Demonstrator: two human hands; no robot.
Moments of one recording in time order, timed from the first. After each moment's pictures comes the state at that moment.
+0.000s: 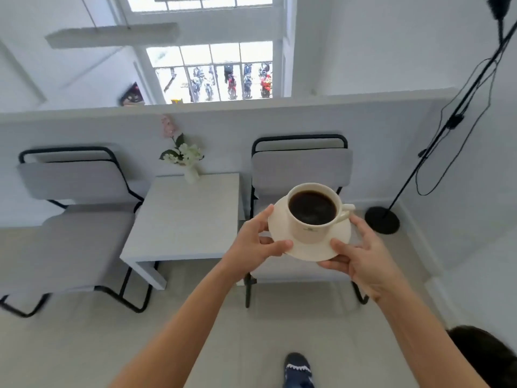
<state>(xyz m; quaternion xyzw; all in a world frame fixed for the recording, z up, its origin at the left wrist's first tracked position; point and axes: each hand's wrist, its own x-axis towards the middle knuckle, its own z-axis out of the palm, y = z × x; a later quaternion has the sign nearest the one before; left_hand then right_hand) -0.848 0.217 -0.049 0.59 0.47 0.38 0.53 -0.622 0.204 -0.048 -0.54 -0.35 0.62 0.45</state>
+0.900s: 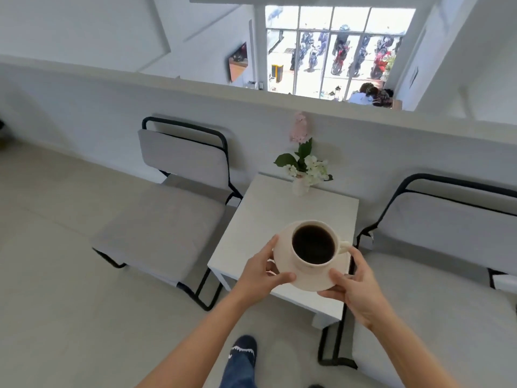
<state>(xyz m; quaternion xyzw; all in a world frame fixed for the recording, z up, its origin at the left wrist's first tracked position) -1.214 0.386 -0.173 0.44 0.67 0.41 0.44 -1.001 0.468 -0.165 -0.52 -0.43 0.70 0.25</state>
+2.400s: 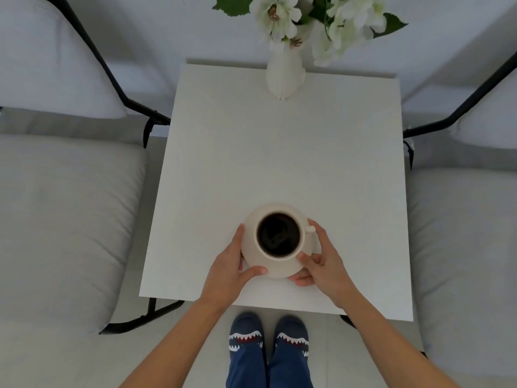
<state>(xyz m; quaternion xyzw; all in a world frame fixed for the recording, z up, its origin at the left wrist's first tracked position) -1.360 0.519 -0.574 0.48 0.69 0.20 0.50 -1.144 0.577 -0.556 -0.61 -0.39 0.67 0.15</state>
